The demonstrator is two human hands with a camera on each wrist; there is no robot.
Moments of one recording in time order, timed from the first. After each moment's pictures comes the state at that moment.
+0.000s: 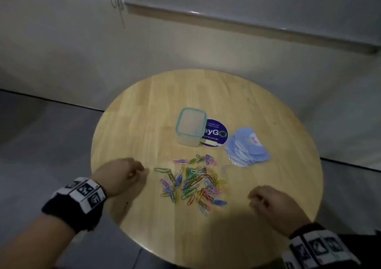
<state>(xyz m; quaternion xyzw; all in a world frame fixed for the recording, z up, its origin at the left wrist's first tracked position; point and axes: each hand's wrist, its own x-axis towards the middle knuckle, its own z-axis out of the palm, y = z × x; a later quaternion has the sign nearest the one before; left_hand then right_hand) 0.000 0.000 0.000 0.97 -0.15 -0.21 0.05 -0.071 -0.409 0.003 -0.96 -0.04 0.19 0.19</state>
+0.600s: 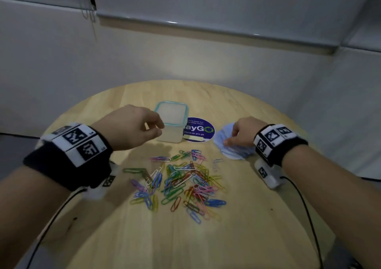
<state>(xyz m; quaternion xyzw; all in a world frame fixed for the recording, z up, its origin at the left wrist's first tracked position) 0.064 -0.082 0.002 0.96 -0.25 0.03 0.15 0.098 -0.400 -0.029 -1.00 0.01 0.09 0.00</state>
